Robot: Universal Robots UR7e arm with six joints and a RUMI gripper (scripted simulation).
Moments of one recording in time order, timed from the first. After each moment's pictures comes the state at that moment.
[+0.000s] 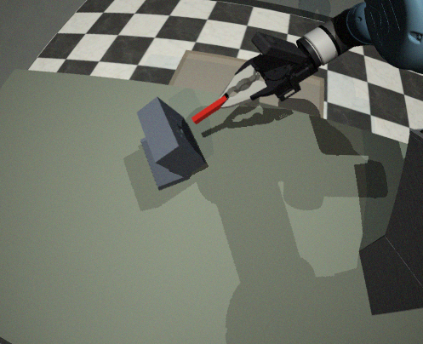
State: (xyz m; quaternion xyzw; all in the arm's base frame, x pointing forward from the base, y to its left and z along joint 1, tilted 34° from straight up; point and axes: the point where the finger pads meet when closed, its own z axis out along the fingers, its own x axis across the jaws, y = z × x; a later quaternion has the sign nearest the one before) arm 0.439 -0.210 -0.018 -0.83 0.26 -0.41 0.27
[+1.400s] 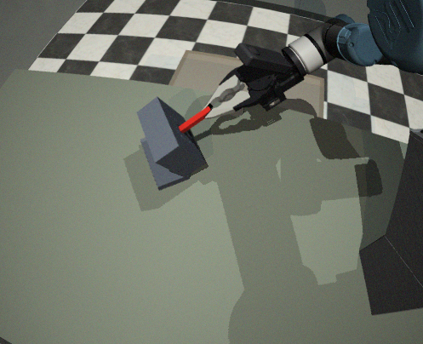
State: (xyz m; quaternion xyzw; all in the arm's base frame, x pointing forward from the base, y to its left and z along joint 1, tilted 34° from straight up) arm 0.471 -0.201 -0.038 -0.83 0.26 -0.41 0.27
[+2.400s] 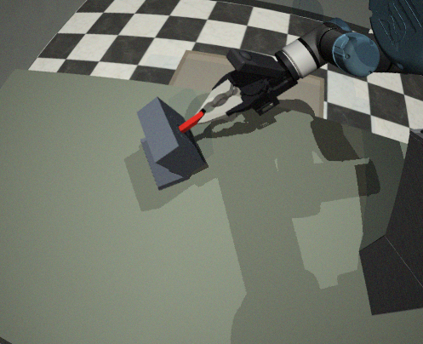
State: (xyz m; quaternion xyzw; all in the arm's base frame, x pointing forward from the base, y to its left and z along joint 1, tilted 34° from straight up) arm 0.485 -0.197 -0.047 -0.83 0.26 -0.41 0.27
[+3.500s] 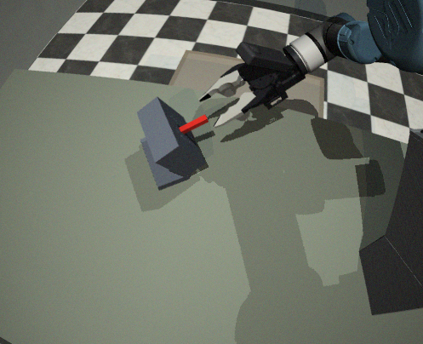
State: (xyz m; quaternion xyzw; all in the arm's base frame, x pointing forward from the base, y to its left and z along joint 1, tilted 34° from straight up) arm 0.468 -0.208 -0.037 -0.83 0.27 -0.41 0.27
